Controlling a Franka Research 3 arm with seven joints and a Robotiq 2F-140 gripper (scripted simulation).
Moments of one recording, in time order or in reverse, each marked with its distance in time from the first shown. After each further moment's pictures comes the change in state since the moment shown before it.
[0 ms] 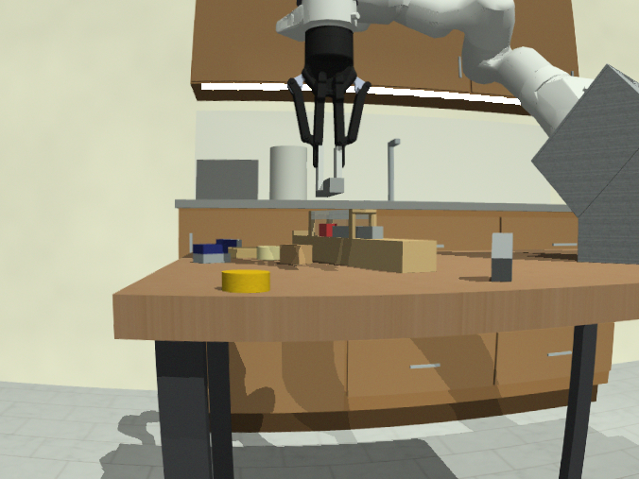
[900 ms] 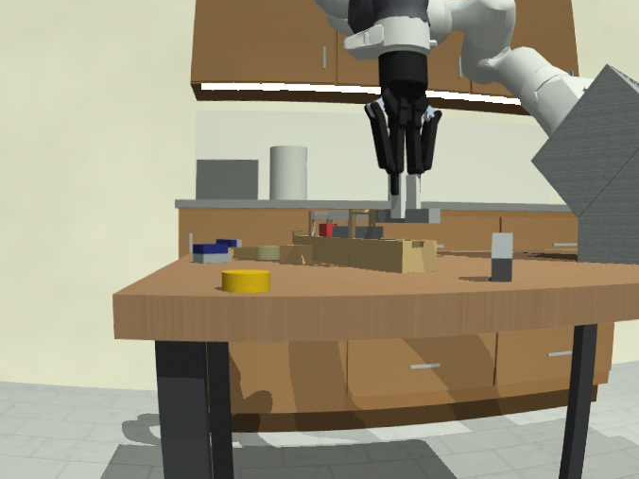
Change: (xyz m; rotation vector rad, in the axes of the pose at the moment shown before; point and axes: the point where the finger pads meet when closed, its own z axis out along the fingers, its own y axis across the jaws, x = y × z) arm -0.024 0.112 0.040 -0.009 0.007 -0.304
